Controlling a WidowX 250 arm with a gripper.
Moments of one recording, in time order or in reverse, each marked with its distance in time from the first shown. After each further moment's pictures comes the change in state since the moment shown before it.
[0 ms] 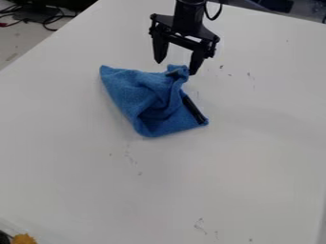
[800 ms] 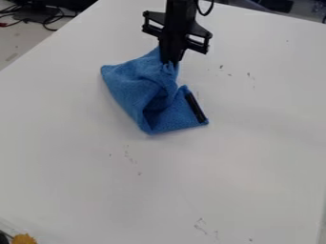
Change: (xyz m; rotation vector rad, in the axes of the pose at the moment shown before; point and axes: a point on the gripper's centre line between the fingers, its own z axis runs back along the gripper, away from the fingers) arm -0.001 0.008 0.005 -0.028 -0.009 -0.030
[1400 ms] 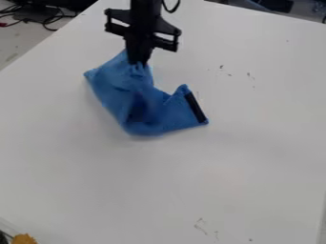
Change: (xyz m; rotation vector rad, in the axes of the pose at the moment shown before) arm -0.039 0.031 0.017 0.055 0.006 0.144
